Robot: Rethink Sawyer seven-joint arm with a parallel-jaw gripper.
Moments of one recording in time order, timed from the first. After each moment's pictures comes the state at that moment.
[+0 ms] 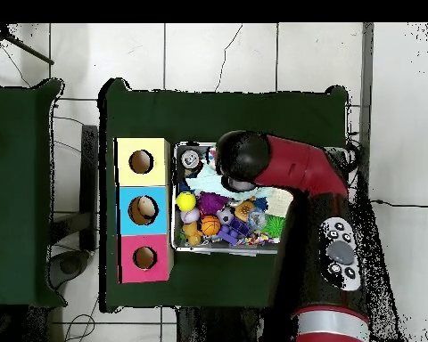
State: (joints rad) arm -0.26 -0.58 -0.03 1.36 -0.06 0.85 1.58
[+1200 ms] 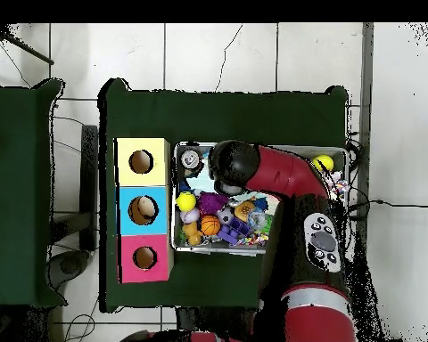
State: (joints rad) arm -0.25 -0.48 -0.04 1.39 0.01 0.76 1.59
